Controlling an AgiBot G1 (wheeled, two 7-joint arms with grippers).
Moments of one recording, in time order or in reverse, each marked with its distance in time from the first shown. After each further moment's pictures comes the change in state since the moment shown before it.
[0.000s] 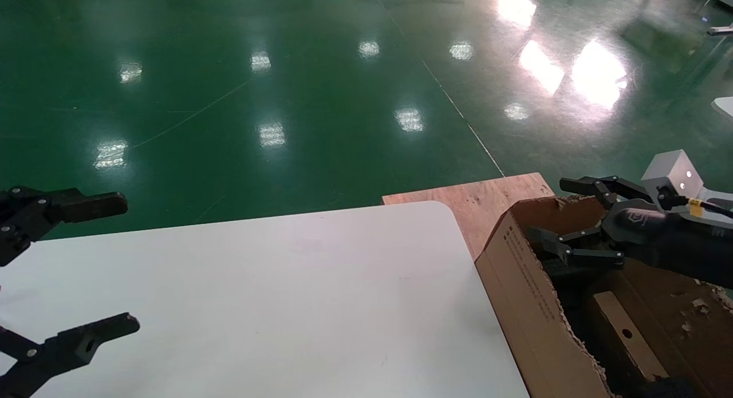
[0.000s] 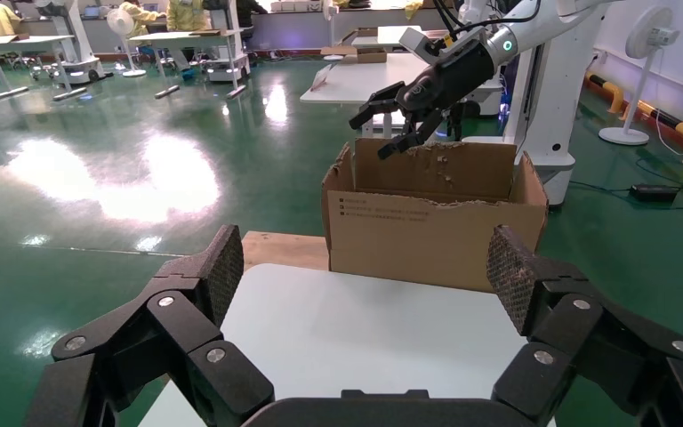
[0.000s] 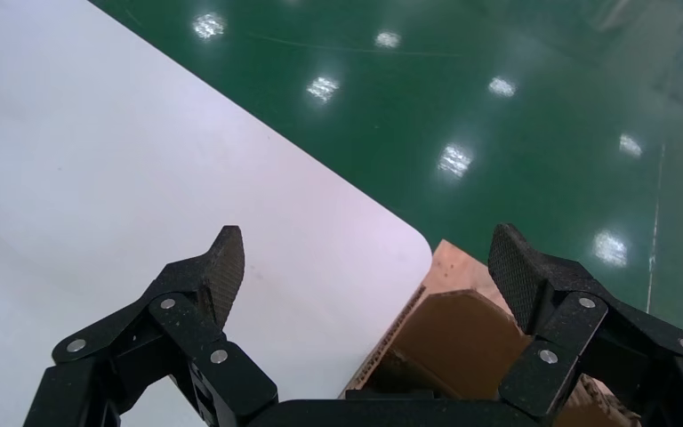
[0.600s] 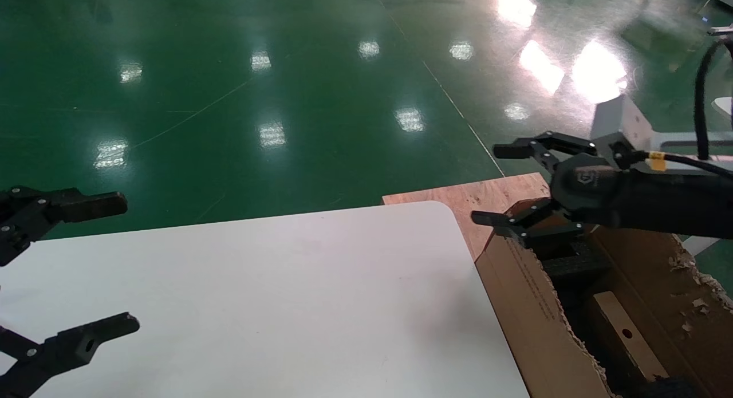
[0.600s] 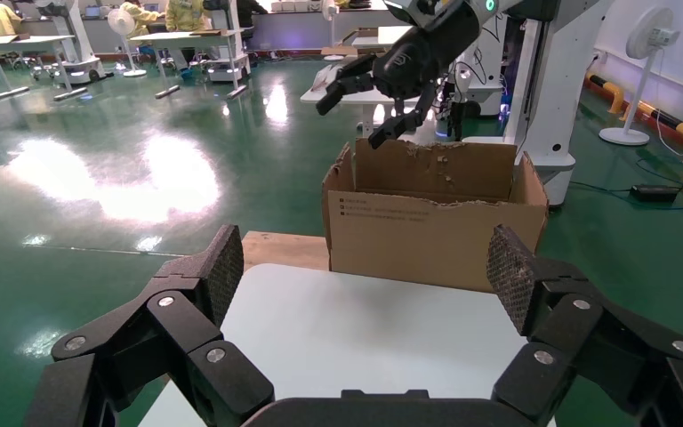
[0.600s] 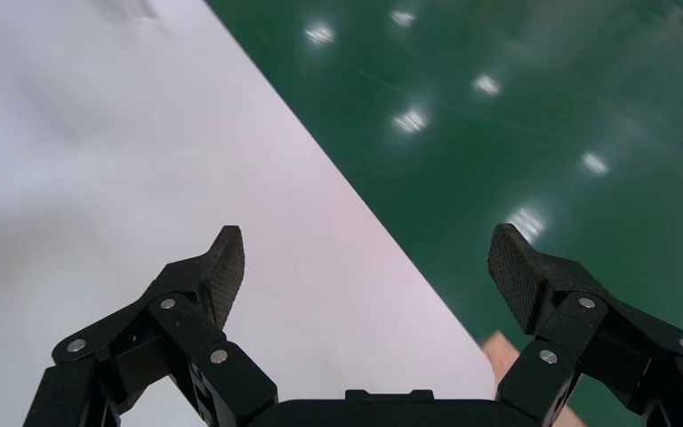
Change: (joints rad) left arm 0.000 0.000 0.000 0.000 0.000 0.000 0.000; right arm -0.451 -0.172 0.641 0.034 -0.128 -0.147 0.125
